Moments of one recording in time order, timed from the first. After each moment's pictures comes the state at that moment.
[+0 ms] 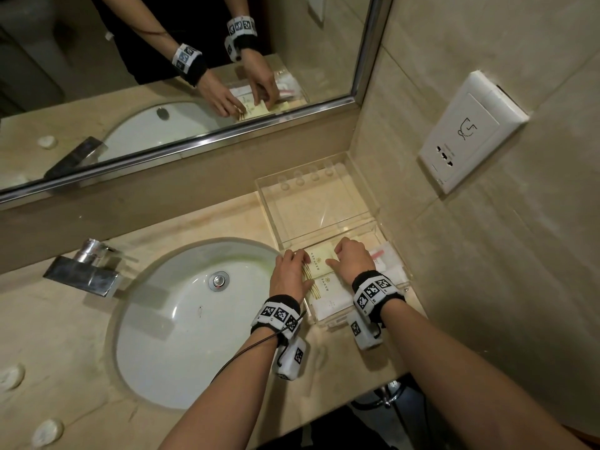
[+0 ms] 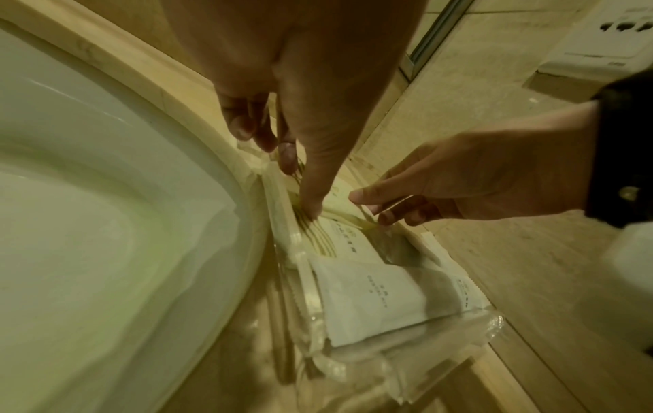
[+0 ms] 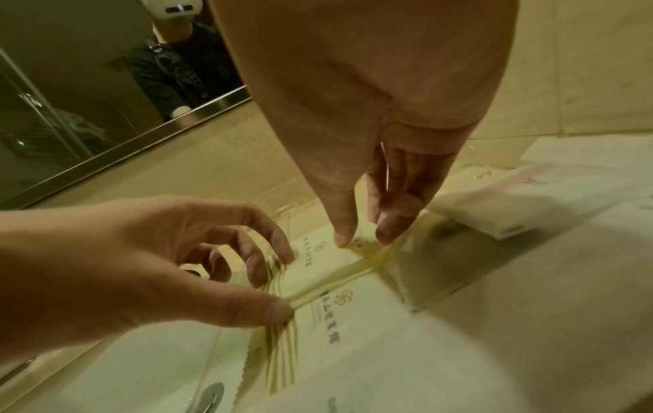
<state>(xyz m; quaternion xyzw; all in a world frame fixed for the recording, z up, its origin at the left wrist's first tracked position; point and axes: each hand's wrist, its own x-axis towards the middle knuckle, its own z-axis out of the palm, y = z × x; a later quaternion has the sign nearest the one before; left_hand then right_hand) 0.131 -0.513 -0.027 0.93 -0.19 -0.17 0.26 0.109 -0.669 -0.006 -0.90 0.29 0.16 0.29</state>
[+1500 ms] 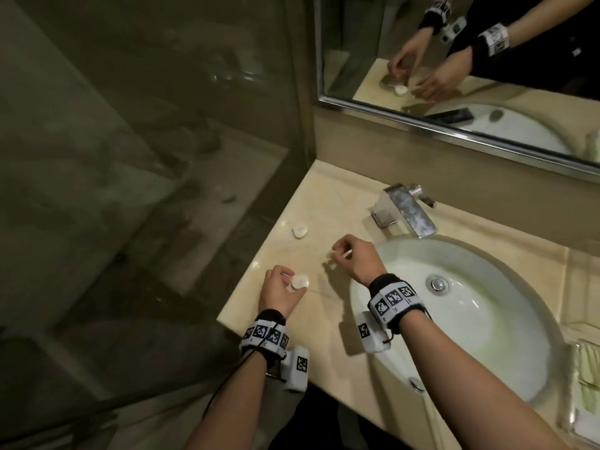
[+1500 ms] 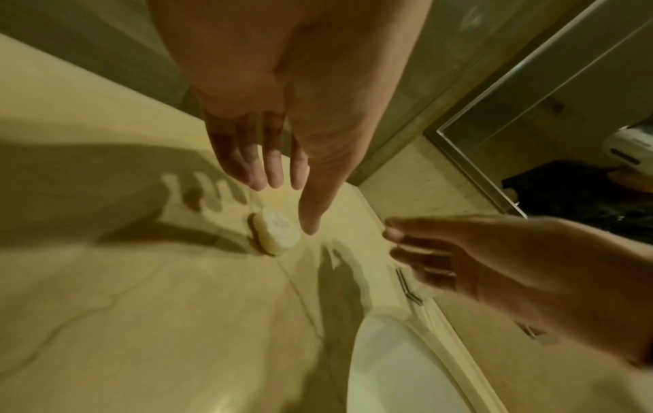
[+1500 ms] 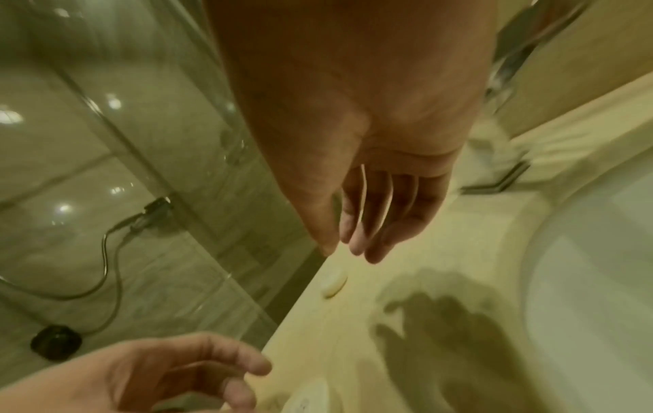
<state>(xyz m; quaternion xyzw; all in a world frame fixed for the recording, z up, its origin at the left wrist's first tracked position) 0.017 -0.033 -0.012 0.81 0.39 -0.03 0.43 0.155 -0.176 0.003 -0.87 -0.17 0.25 0.39</state>
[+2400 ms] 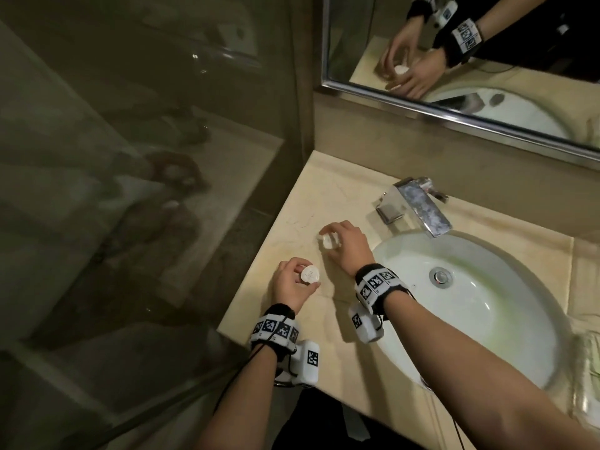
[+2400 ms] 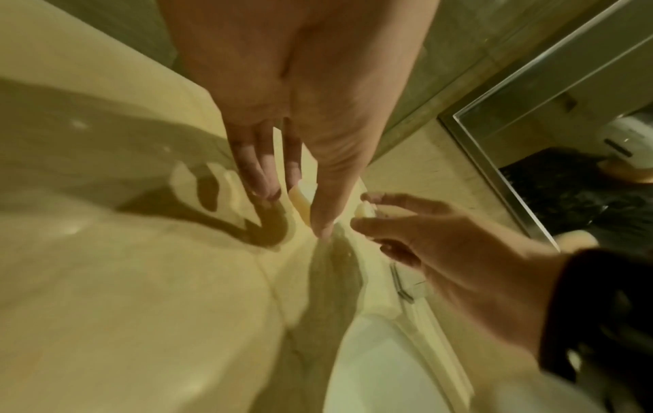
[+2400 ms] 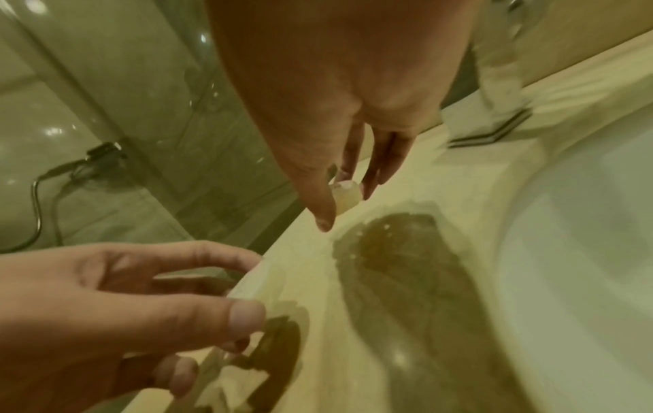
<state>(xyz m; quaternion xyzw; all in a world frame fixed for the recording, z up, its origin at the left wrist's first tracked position) 0.041 -0.015 -0.042 0.83 0.30 -0.03 0.47 0.172 -0.130 -0.044 -0.90 -0.24 0.15 0.32</state>
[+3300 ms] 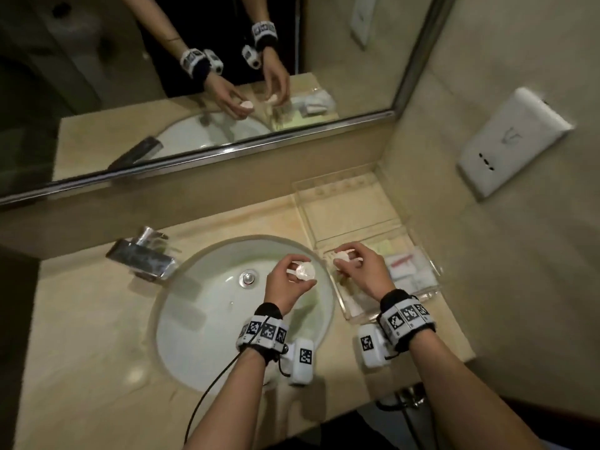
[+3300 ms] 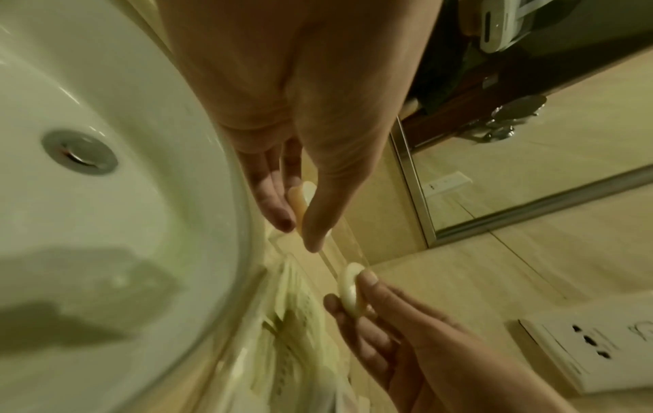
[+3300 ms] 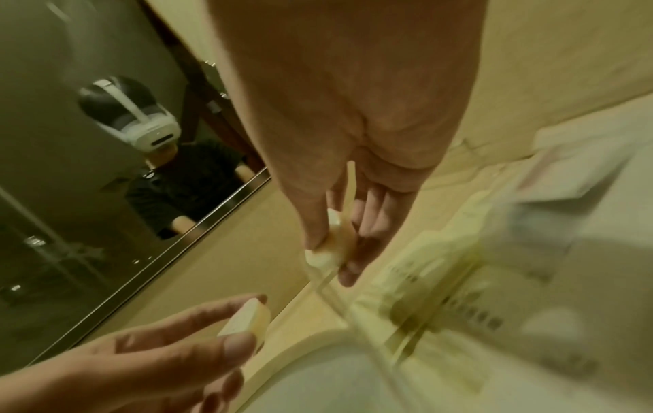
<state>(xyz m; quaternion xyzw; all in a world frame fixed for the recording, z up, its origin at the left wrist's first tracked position) 0.129 -0.413 0.016 0.80 -0.03 -0.22 0.55 0.088 -0.603 0.025 -0.82 0.24 0.03 0.53</state>
